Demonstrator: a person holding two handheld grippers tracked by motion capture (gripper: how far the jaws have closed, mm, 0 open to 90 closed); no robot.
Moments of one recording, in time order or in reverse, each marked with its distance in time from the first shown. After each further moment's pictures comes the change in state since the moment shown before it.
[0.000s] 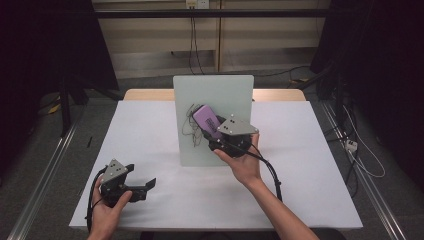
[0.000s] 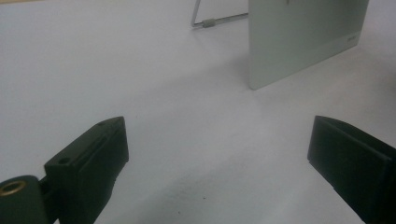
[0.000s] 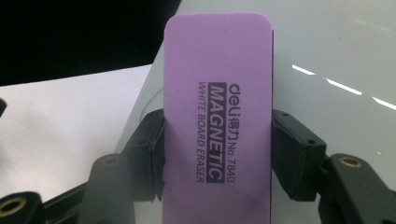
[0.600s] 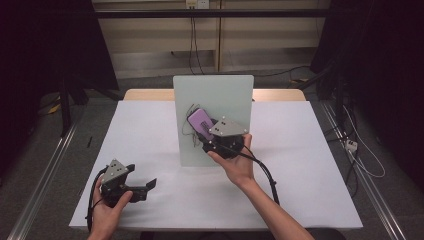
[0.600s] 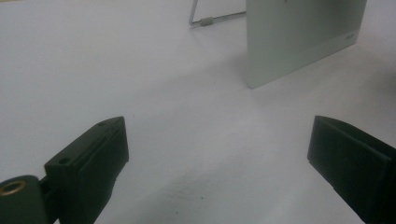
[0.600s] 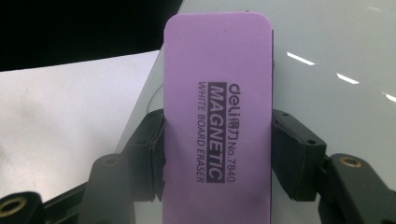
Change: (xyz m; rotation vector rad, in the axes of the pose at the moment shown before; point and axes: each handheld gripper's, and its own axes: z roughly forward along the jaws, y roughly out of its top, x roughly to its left) left arm -0.001 0.000 0.001 0.002 -0.004 -0.001; right arm 0.014 -0.005 0.015 0.060 0.004 -0.010
